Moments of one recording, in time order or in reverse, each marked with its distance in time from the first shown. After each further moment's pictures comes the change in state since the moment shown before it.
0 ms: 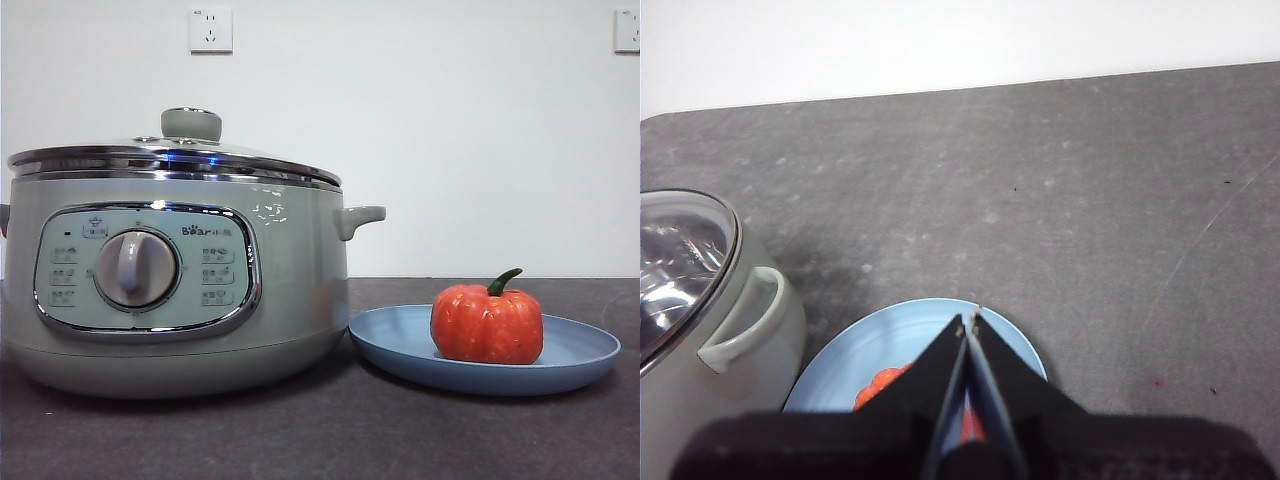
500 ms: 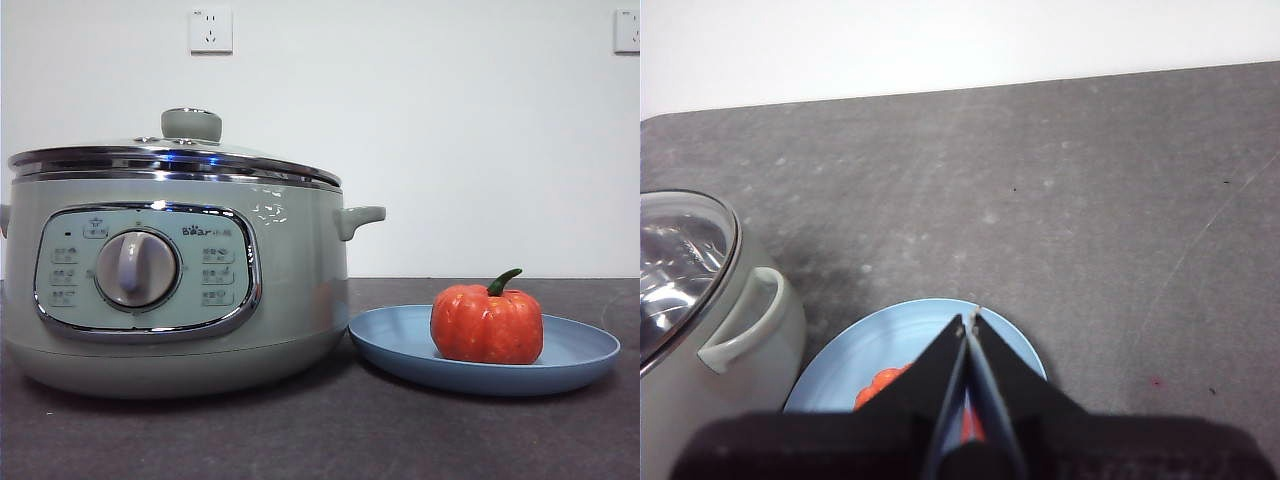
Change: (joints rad) left arm 0.411 -0.366 -0.451 0.169 0.056 -0.023; right arm 0.000 0.000 0.000 0.000 0.000 0.000
